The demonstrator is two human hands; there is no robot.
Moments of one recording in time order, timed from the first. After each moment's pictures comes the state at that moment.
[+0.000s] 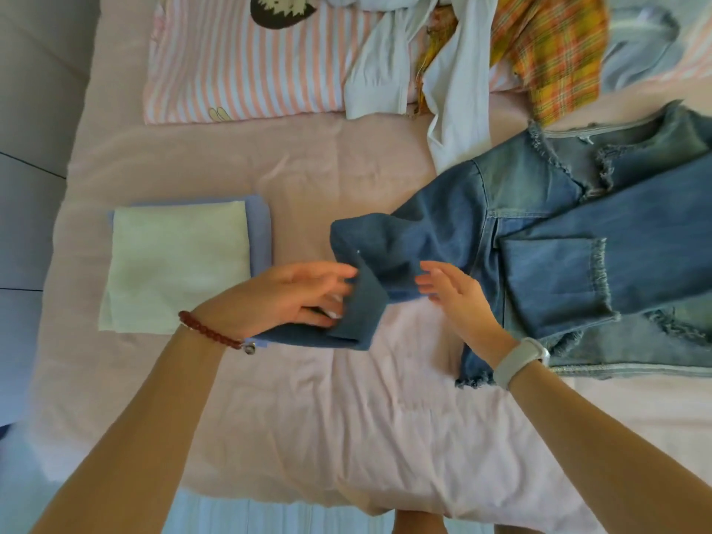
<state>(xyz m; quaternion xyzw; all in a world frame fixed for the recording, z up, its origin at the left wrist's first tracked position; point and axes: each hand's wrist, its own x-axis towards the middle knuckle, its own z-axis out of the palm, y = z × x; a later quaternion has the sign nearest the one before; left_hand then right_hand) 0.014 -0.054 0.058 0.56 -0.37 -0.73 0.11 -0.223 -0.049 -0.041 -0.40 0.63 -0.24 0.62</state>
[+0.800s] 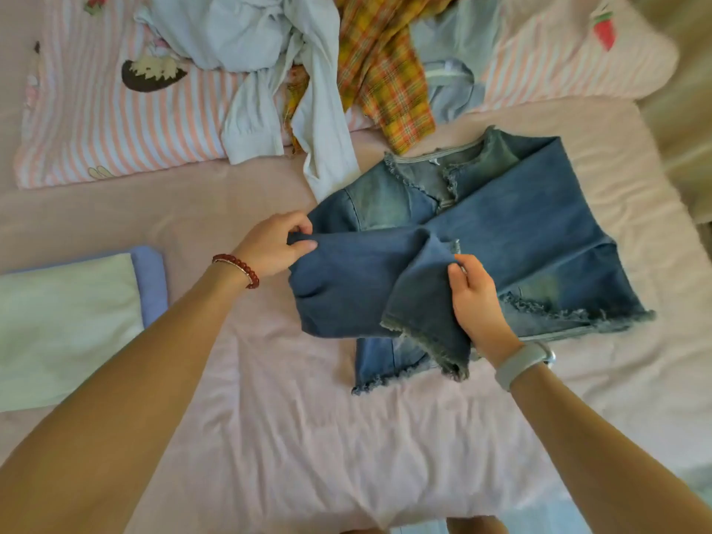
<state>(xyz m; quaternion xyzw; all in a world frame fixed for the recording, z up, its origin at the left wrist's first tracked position) -0.120 -0.146 0.012 0.57 -0.73 -0.37 0.05 -0.372 -0.038 0.008 -0.41 0.74 -0.33 0.42</state>
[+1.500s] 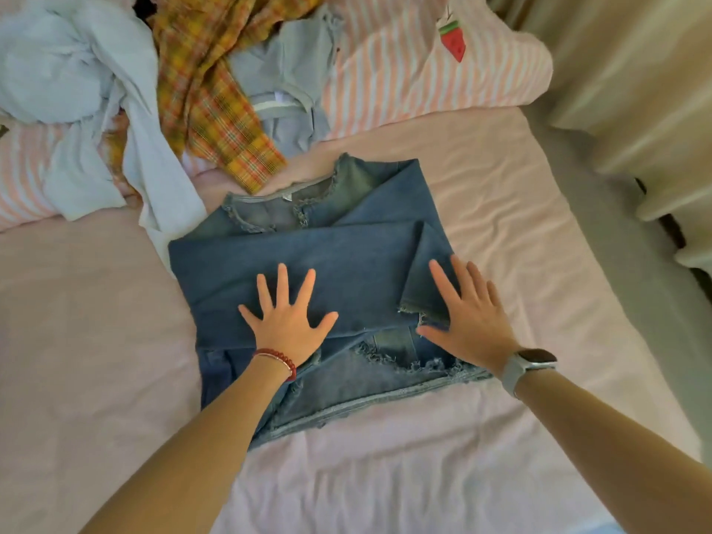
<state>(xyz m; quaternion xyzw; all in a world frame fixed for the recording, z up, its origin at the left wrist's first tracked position) -0.398 -0.097 -0.086 0.67 -0.70 -0.22 -0.14 -0.658 -0.050 -0.081 -0.69 0.69 0.03 0.21</state>
